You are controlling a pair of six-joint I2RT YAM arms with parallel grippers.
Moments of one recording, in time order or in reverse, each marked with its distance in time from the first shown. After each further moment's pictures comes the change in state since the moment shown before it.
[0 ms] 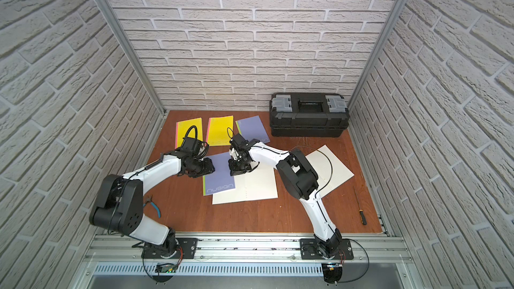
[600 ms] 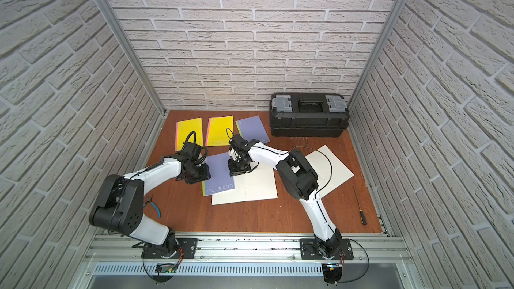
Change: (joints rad) left arm 0.008 -0.001 -0.066 -0.018 -0.049 -0.019; right arm 0.002 0.000 0.000 -0.001 0.000 0.000
